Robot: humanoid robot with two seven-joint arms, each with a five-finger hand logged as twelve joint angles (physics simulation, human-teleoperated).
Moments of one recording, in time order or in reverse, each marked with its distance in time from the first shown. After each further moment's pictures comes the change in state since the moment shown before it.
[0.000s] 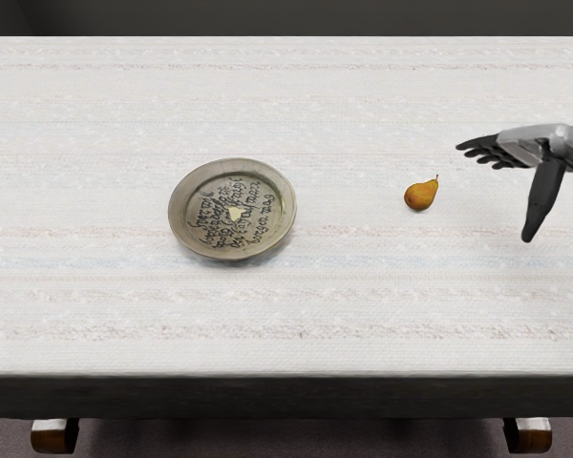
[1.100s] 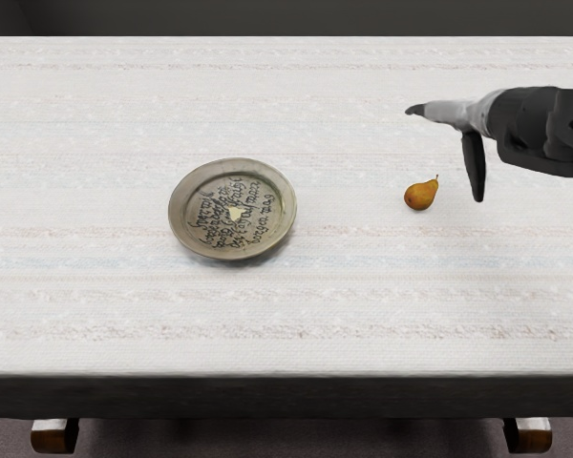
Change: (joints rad) left arm 0.000 0.000 0.000 0.000 0.000 0.000 0.000; right arm 0.083 0.272 0.000 0.168 -0.513 -0.208 -0.302
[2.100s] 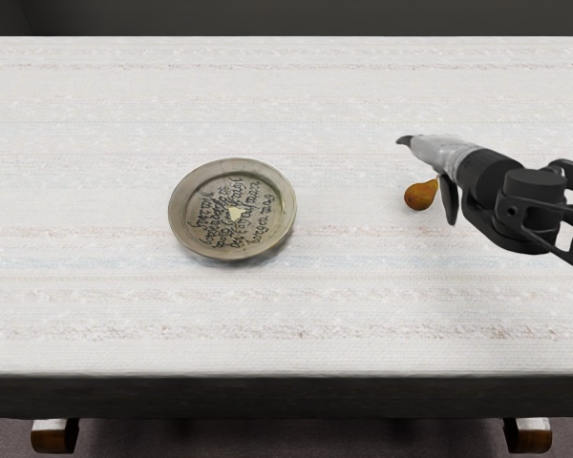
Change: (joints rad) left arm 0.000 0.000 0.000 0.000 0.000 0.000 0.000; right arm -0.175 0.105 -0.064 -0.062 -0.204 -0.277 0.015
